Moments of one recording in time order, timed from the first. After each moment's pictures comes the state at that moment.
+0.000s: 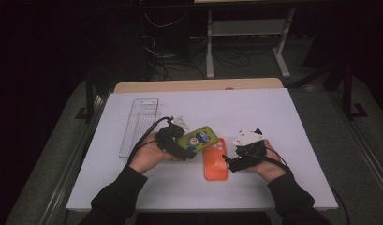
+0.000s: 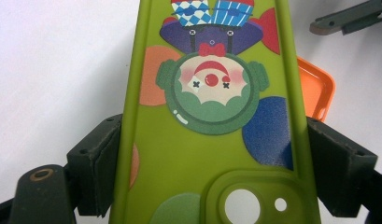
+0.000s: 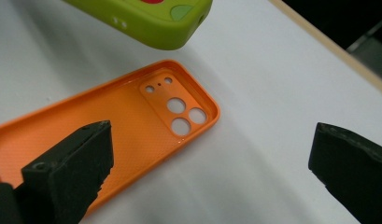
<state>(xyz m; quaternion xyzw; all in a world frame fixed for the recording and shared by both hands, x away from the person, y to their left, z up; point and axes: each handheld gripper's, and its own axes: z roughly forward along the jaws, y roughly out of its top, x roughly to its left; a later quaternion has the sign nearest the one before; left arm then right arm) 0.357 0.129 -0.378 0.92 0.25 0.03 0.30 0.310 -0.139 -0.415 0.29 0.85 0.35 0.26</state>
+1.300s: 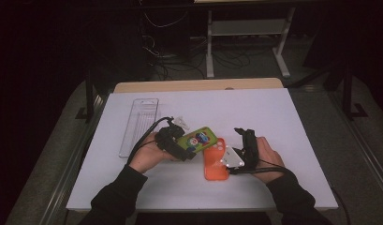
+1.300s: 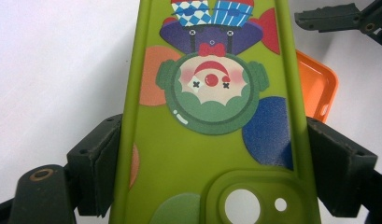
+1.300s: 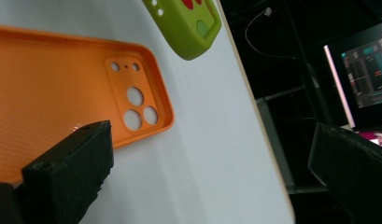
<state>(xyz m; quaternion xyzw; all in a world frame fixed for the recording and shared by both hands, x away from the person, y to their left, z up) 0.357 0.128 -0.381 0.91 0.27 0.03 0.30 0.291 -0.116 -0.423 0.08 0.84 0.22 0.48</state>
